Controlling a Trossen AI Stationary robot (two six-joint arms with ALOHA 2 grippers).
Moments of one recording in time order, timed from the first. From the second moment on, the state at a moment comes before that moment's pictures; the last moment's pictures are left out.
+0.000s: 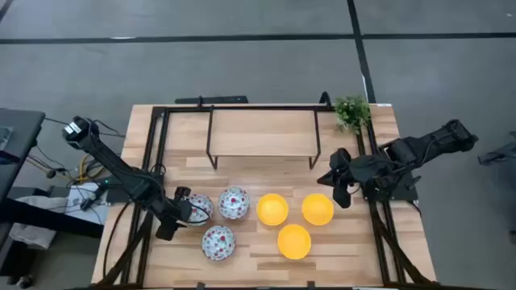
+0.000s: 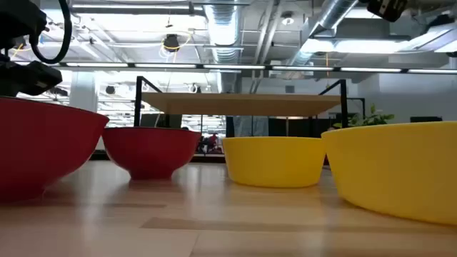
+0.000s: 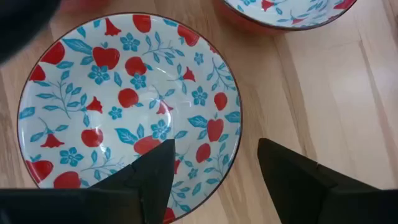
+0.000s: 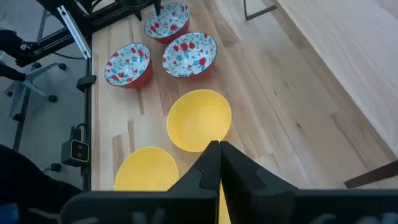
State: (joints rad) left arm -0.74 1.03 0.53 -0.60 -0.13 -0.38; right arm 0.38 0.97 1.06 -0.84 0.25 0.59
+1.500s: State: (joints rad) left arm -0.74 1.14 0.53 -0.55 -0.13 -0.36; right arm 0.38 0.97 1.06 -0.84 0.25 0.60
